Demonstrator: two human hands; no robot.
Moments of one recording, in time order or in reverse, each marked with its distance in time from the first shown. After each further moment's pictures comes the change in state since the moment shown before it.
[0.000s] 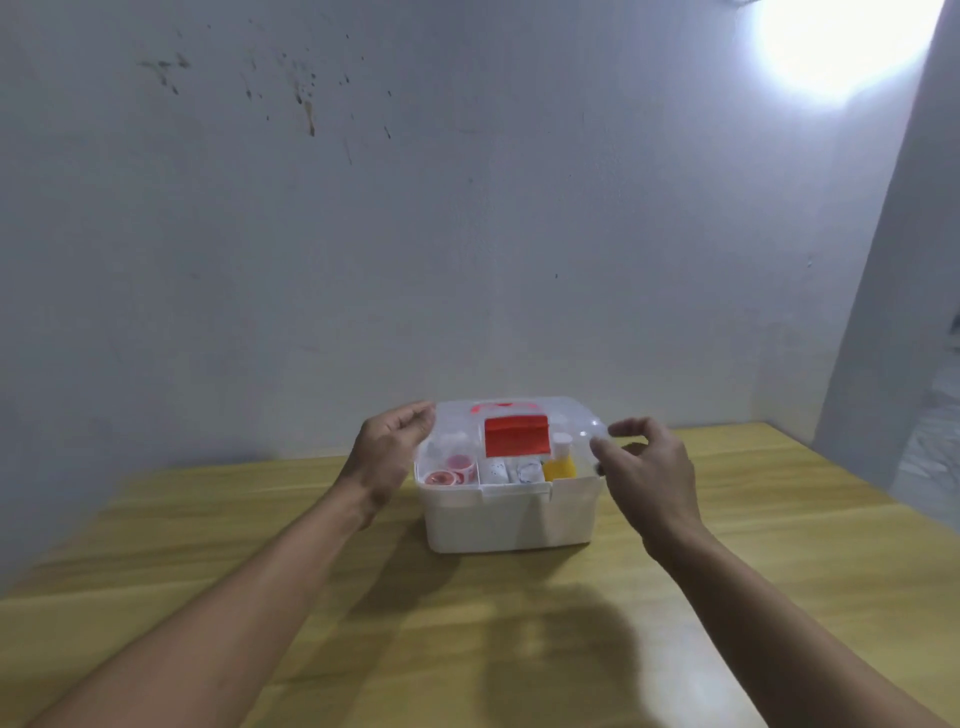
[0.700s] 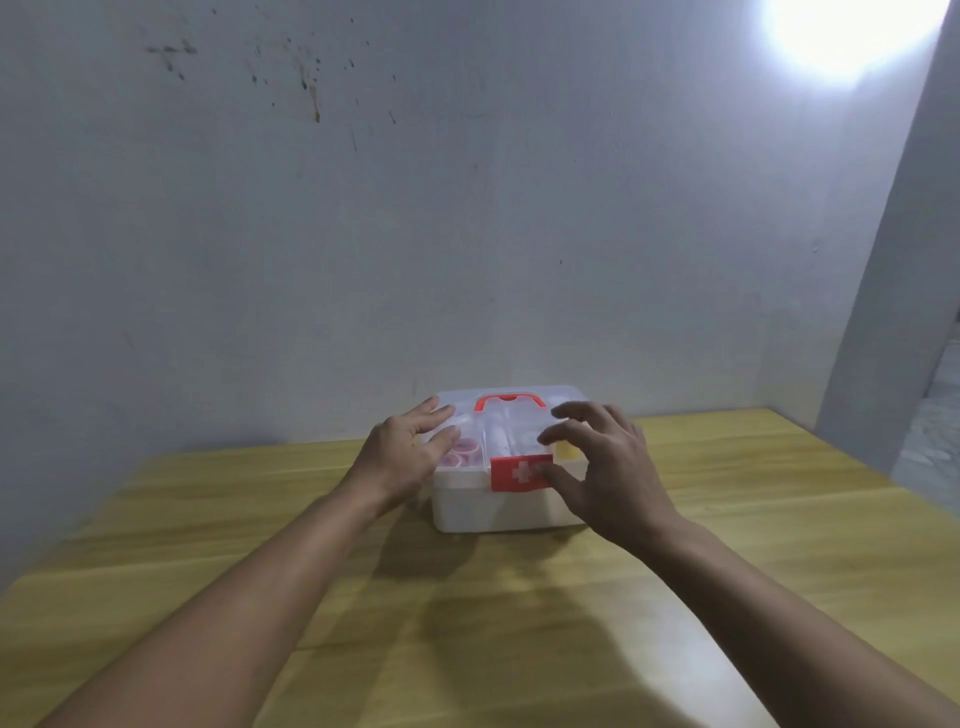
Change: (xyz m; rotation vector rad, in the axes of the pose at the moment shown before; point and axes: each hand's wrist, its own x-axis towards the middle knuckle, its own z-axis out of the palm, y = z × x) left_hand -0.006 -0.014 0.002 0.440 -0.063 0.099; right_hand -0.005 0.022 0.013 -0.511 -0.148 -0.732
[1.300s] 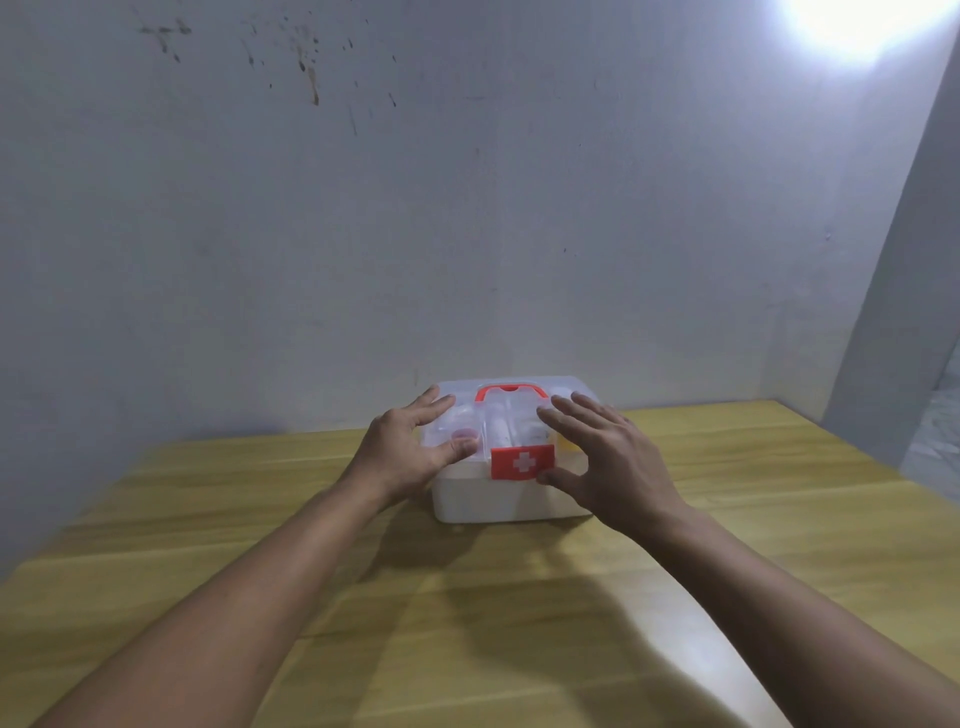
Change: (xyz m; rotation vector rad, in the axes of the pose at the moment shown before) left_hand -0.005 -0.002 0.002 0.072 0.001 0.035; right_hand 0.002 0.016 0.005 -0.101 -0.116 -0.068
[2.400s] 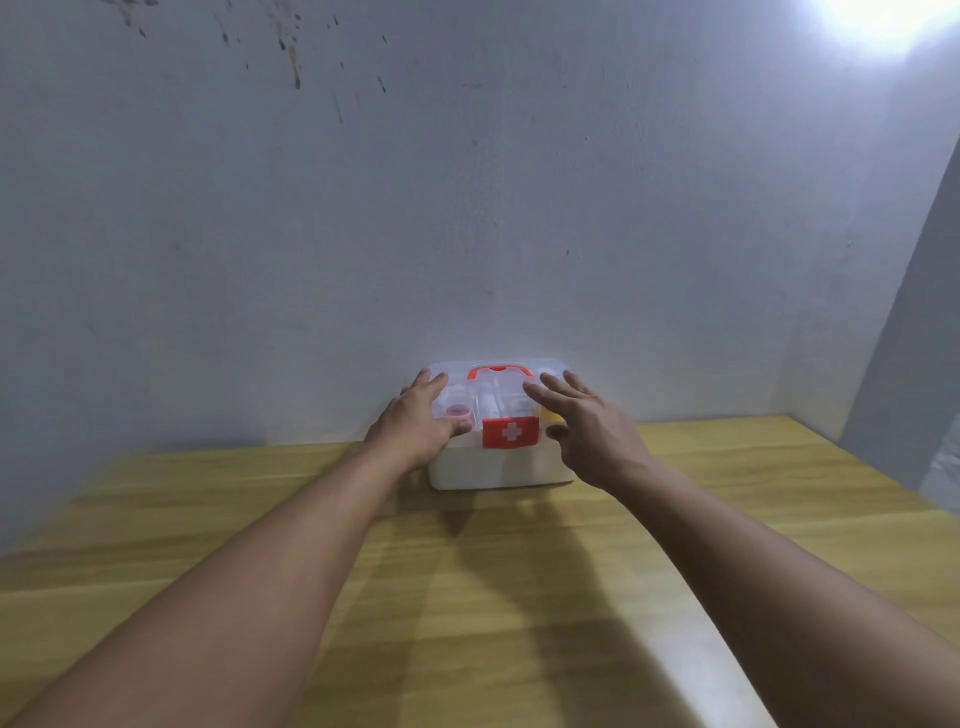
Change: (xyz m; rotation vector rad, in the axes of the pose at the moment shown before) left_hand 0.077 -0.010 0.023 0.202 -0.058 -0.142; right_hand 0.072 0.035 0.031 -0.044 -0.194 0.124
